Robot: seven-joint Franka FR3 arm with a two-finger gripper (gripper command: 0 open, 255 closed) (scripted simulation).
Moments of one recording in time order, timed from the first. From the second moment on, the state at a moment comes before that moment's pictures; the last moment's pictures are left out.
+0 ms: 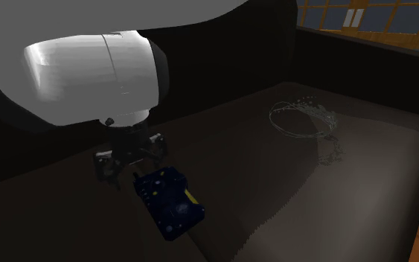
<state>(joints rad) 0.29 0.39 0.11 -1.75 -0.01 2.16 -0.11</state>
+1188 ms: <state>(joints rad) 0.28 0.36 0.11 -1.72 0.00 2.09 -0.11</state>
